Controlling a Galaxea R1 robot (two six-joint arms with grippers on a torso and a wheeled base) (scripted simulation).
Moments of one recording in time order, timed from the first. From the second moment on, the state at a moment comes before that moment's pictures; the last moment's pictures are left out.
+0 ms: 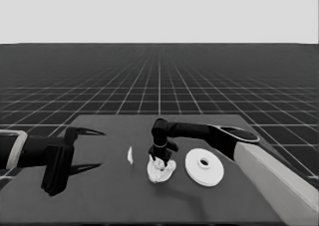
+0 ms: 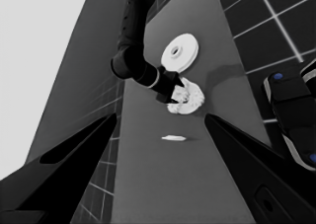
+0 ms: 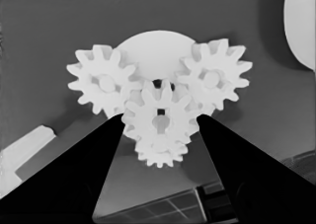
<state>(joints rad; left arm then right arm) -0.34 1.75 -0.42 0.31 0.68 0.35 -0.11 3.07 -1.74 -0.28 -1.51 1.85</state>
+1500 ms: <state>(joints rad) -0.34 1.75 -0.42 0.31 0.68 0.35 -0.11 3.07 -1.74 -0.28 -1.51 2.17</state>
